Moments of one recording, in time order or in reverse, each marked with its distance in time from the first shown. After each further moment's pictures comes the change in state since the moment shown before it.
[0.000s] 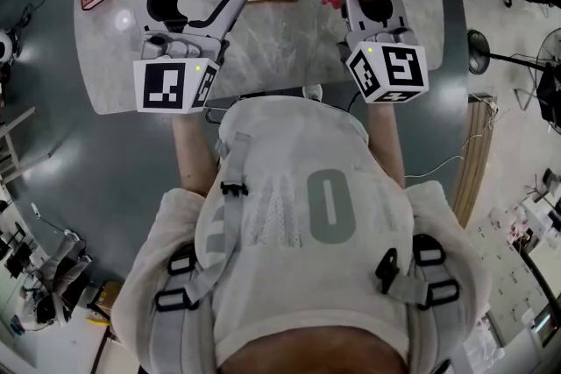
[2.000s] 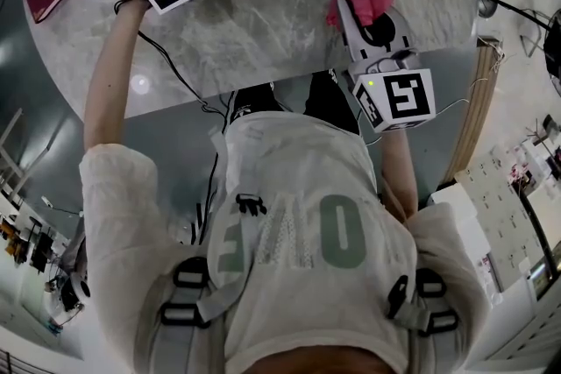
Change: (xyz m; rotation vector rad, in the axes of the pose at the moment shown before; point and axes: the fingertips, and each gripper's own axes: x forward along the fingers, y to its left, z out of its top) left arm -0.002 0.002 -0.363 0.306 0.994 -1.057; right arm 0.024 0.047 -0.146 0.028 0.392 0.036
